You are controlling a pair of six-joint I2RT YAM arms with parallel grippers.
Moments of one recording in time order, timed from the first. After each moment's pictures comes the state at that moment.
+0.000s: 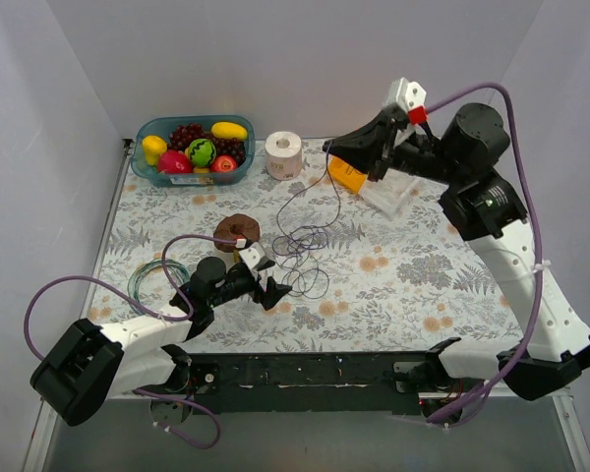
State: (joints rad) left arm -0.65 1.10 0.23 0.66 0.39 -0.03; right arm 0.55 1.23 1.63 -0.21 -0.81 -0.11
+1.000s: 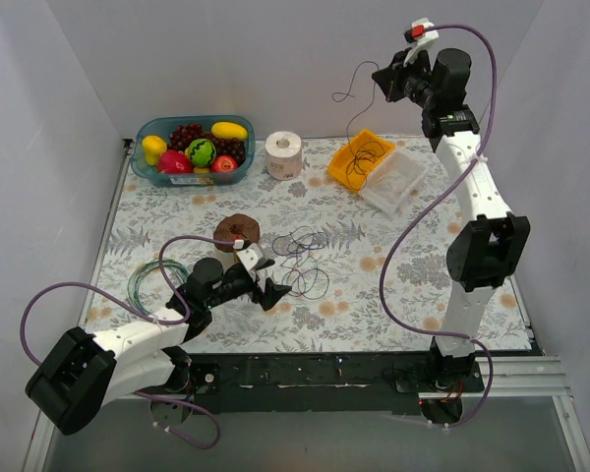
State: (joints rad) left arm -0.65 1.04 0.23 0.63 0.40 -0.01; right arm 0.17 1.90 2.02 -0.08 -0.48 0.00
